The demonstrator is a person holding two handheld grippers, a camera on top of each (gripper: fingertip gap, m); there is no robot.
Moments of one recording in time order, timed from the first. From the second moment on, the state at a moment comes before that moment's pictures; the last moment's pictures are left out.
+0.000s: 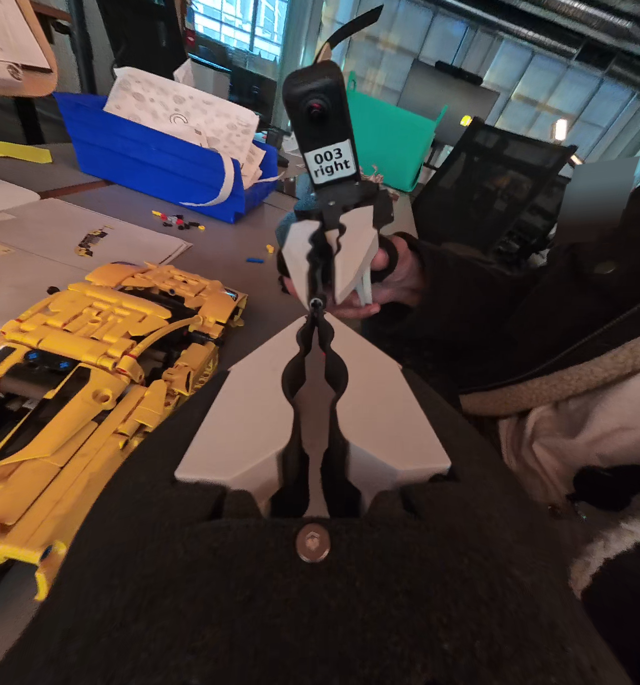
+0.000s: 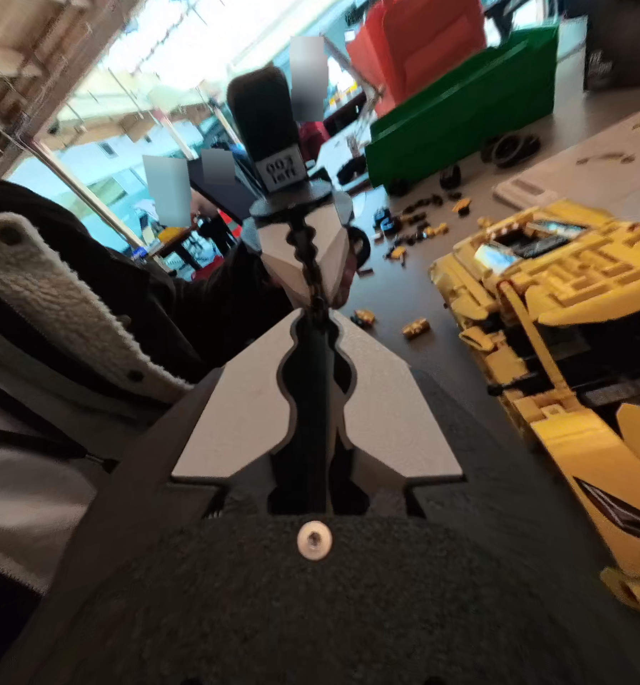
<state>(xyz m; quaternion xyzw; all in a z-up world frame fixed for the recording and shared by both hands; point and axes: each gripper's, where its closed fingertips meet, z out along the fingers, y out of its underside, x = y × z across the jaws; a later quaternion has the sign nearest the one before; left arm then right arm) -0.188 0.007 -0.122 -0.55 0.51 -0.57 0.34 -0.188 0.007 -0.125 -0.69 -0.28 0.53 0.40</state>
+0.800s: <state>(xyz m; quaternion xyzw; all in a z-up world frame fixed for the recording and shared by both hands) -0.182 0.017 -0.107 -0.56 0.39 -0.67 0.28 -0.200 0.016 -0.117 -0.67 -0.21 0.57 0.41</state>
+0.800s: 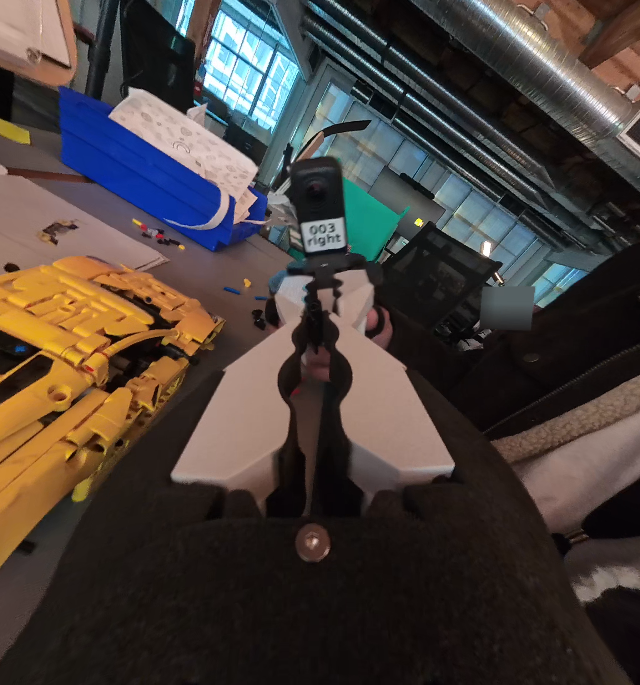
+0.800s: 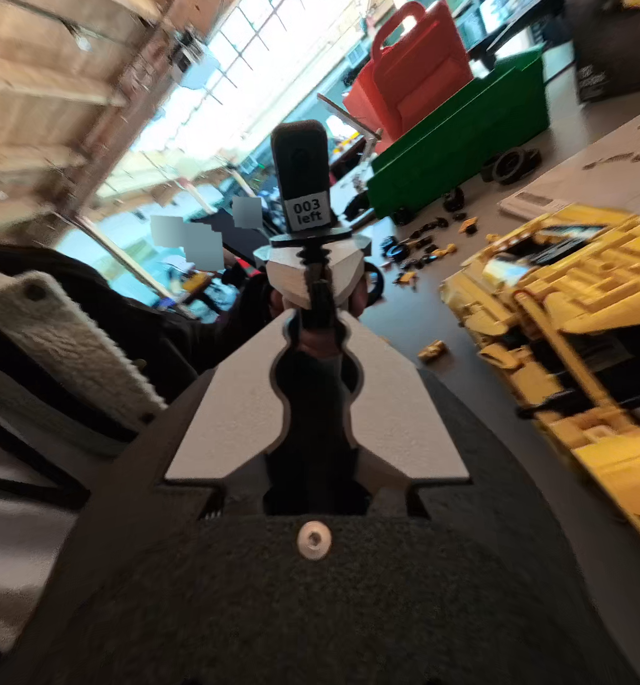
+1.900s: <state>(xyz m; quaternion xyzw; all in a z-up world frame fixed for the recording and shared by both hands) -0.188 -0.018 -0.122 -0.54 0.38 -0.75 0.06 -0.205 -0.007 -0.132 -0.59 -0.50 0.19 0.60</state>
